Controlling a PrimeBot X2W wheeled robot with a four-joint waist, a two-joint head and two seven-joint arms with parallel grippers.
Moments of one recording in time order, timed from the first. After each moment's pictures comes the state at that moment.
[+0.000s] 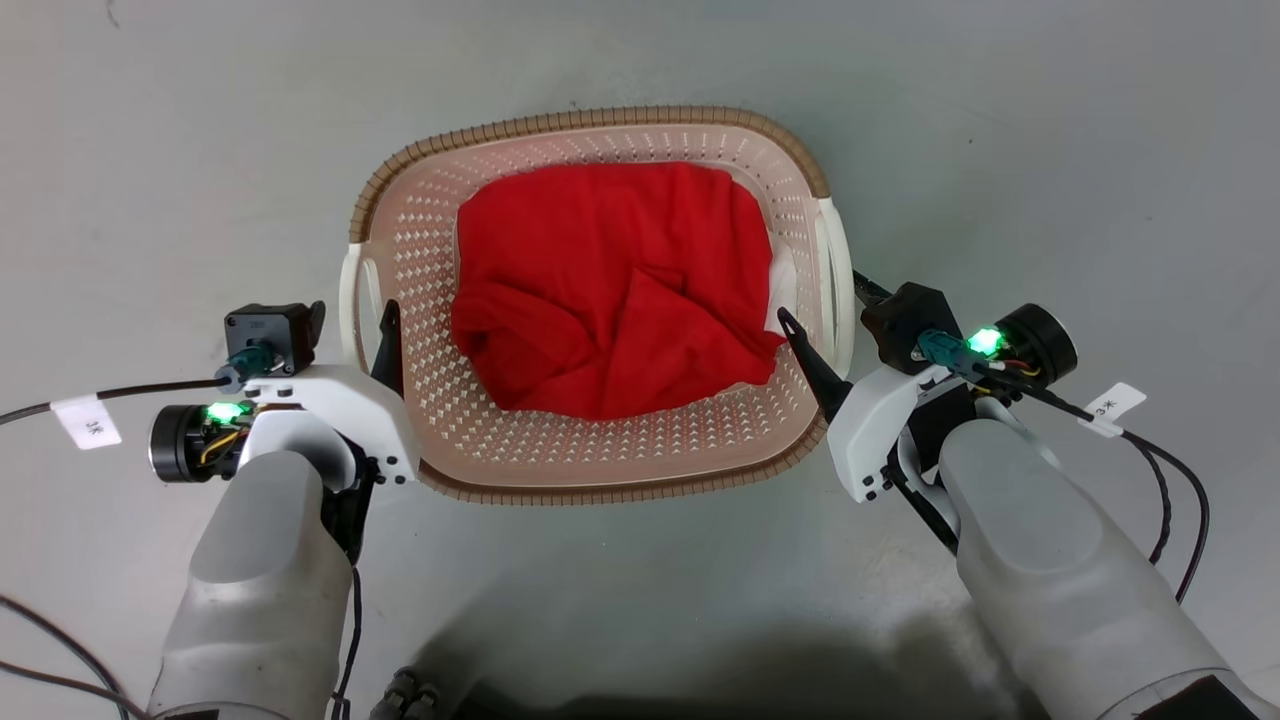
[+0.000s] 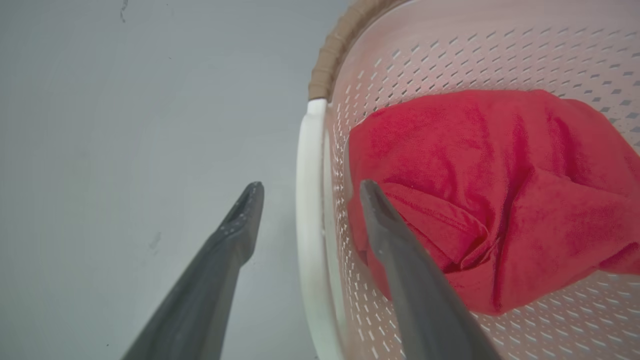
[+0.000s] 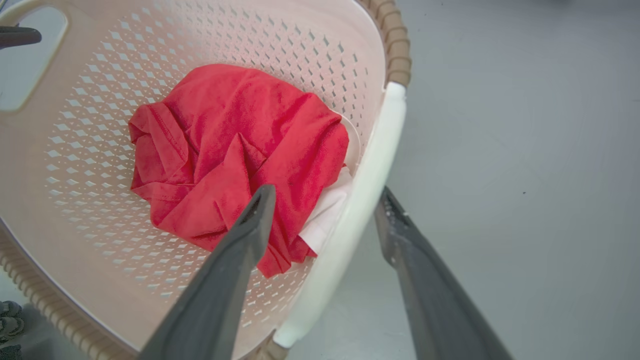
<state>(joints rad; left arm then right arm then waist) -0.75 0.14 0.06 1.05 -0.07 -0.13 -0.26 -0.77 -0.05 0.42 0.96 0.03 0.13 -0.26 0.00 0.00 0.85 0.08</state>
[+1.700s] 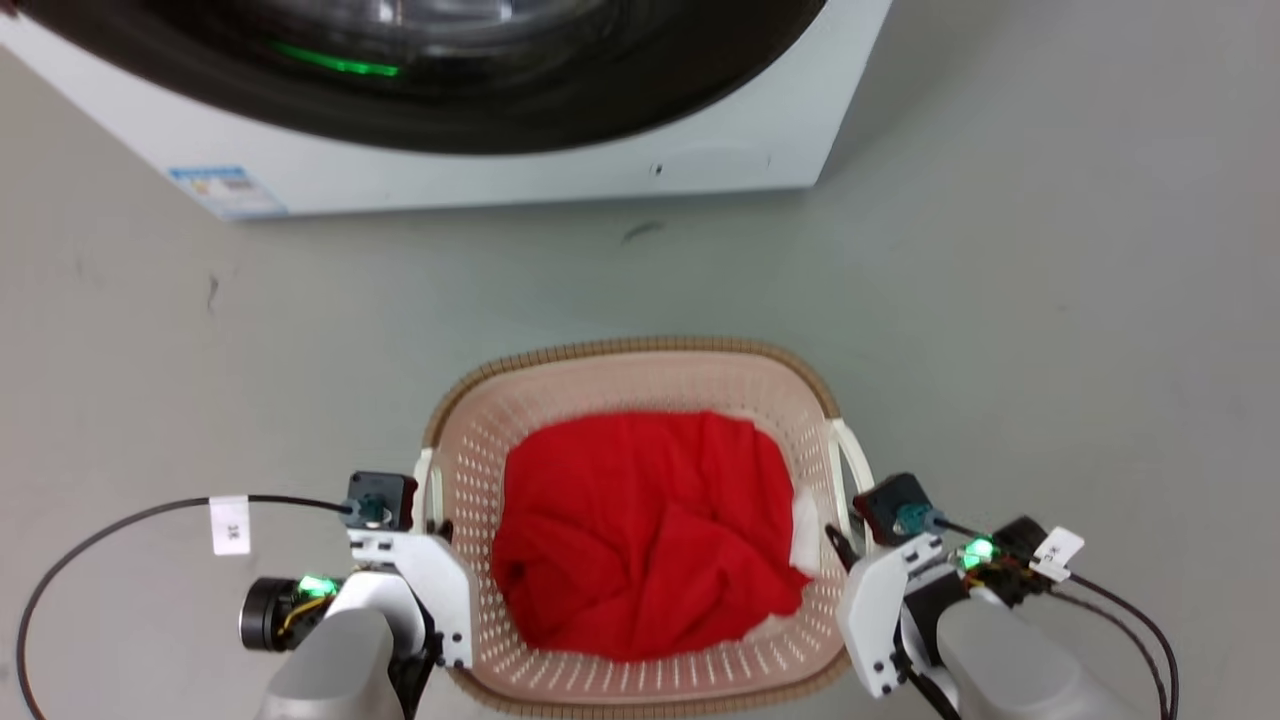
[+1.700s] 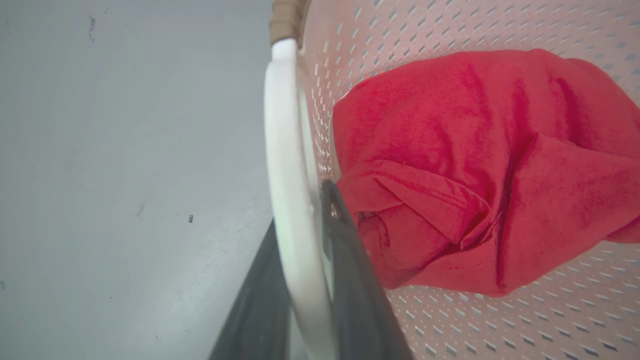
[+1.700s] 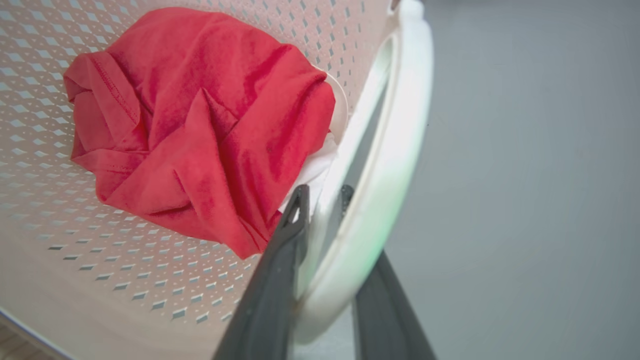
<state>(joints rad) -0.63 0.12 -0.35 1.27 -0.35 -0.13 -0.17 -0.64 -0.07 0.82 1.20 0.42 0.12 -0.21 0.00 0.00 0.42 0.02</state>
